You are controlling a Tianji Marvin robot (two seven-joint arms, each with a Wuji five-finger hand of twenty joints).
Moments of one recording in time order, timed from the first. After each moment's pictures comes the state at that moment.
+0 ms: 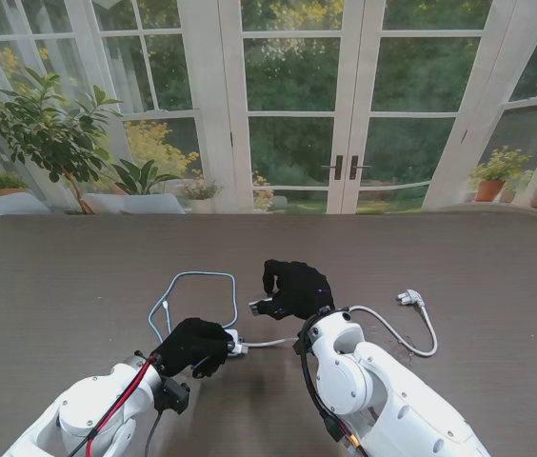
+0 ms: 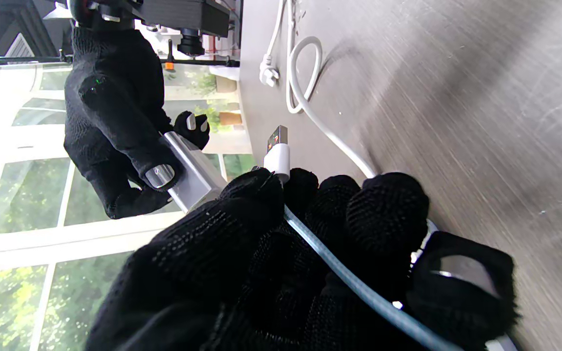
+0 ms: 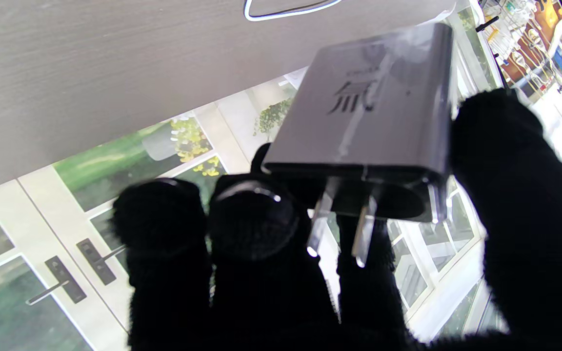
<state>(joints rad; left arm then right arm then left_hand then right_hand) 1.74 -1.14 -1.26 -1.70 -0.21 0.11 -0.16 -1.34 -1.20 0.85 -1.48 -0.63 0.07 -0.36 1.07 -0.51 0.64 -0.13 0.94 0.38 0.60 0.53 1.15 0.40 0.51 1.26 1.19 0.39 1.06 0.88 0.98 0.56 1.63 0.80 0.35 -0.96 1.24 -0.49 0.72 -0.09 1.38 0.30 1.07 0.18 0.86 0.82 1.28 0.01 1.25 0.75 0.98 0.21 1.45 0.67</state>
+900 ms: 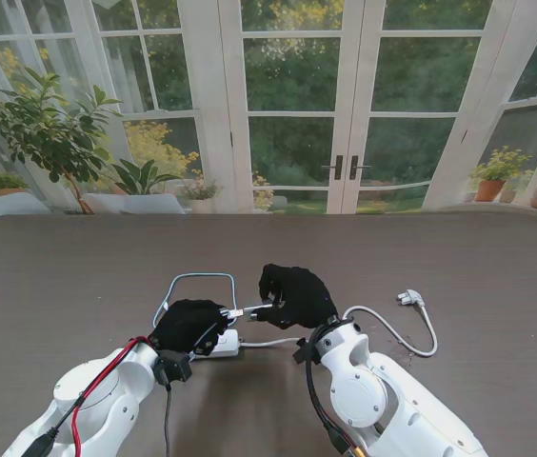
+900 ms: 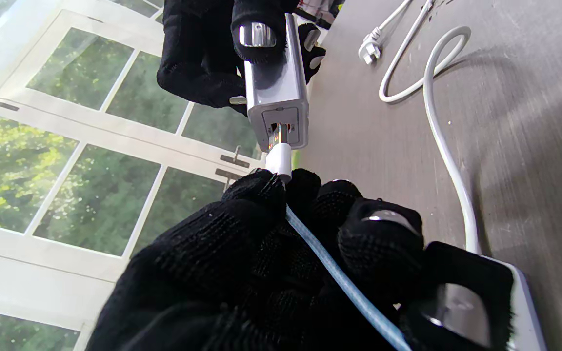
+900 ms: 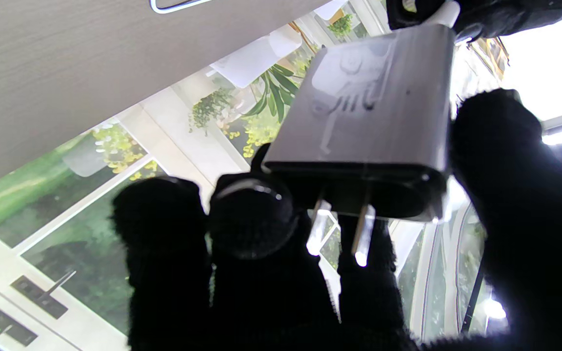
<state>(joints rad) 1.72 -1.21 -1.32 -1.75 -0.60 0.27 -0.03 -1.40 -1.21 0.90 -1.46 -0.54 -0.23 -0.41 1.09 -0.51 0.64 -0.13 0.94 0.40 0.61 0.53 1.14 0.41 0.56 1.31 1.22 0.38 1.24 0.97 1.02 0.56 1.75 0.86 0.35 -0.96 1.24 -0.49 0.72 -0.10 1.38 0.30 1.07 0.18 0.86 0.82 1.28 0.01 1.24 0.75 0.98 0.21 1.44 0.67</state>
